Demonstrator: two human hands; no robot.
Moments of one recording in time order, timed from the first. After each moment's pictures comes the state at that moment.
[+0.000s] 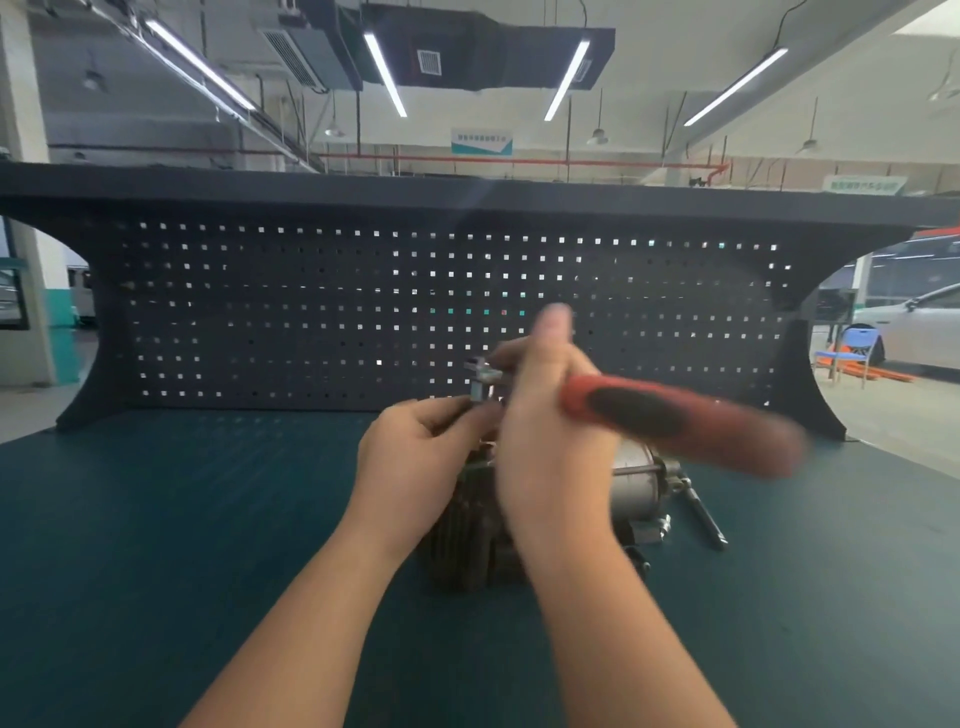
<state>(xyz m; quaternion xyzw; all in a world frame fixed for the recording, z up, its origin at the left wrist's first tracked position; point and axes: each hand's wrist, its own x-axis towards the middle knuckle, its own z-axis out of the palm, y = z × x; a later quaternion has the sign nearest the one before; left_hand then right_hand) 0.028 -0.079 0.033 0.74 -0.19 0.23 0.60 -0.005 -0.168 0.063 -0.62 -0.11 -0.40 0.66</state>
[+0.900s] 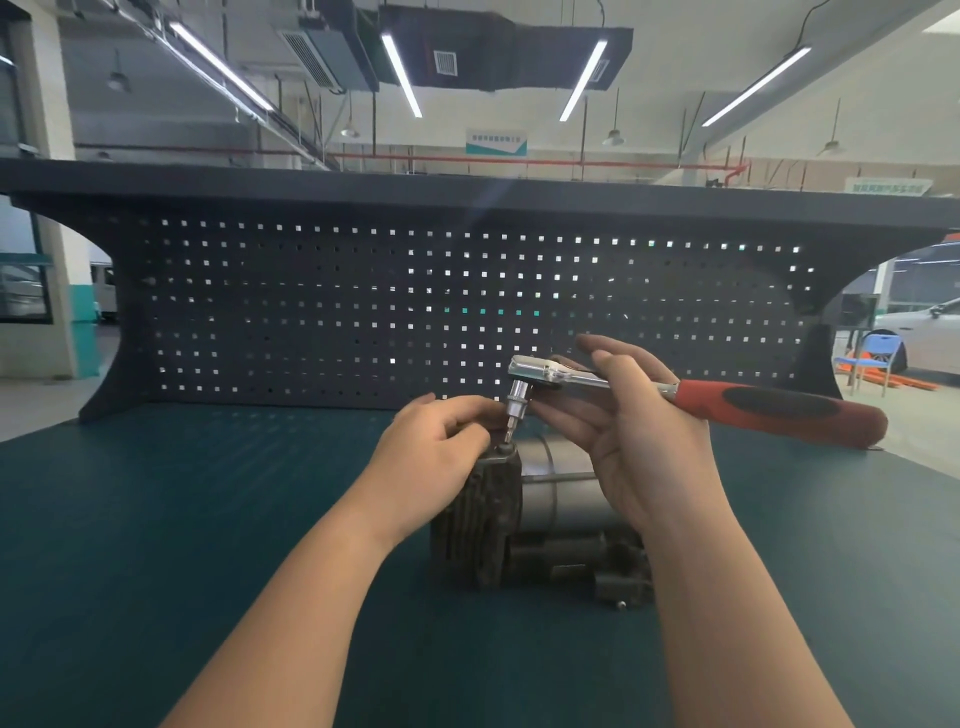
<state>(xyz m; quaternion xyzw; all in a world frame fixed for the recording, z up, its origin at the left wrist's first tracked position) 0.043 -0.066 0.036 0.80 -0.25 0.19 0.51 0.020 -0.225 0.059 -0.45 -0.16 -0.21 0.85</state>
